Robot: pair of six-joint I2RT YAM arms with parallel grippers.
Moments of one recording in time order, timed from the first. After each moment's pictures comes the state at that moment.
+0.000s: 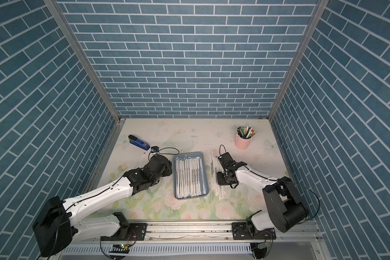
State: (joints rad) left arm -0.78 1.20 0.75 -0.35 -0.43 -0.75; right arm 0.54 1.43 0.71 -0.55 -0.06 0.36
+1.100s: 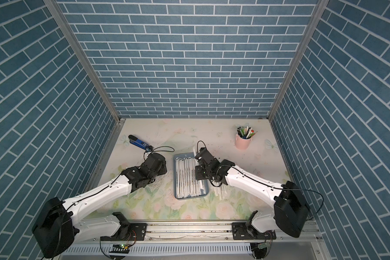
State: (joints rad) left arm -0.68 1.19 0.74 -0.42 -0.46 -0.76; right arm 0.95 1.43 1.00 -0.53 0.06 0.68
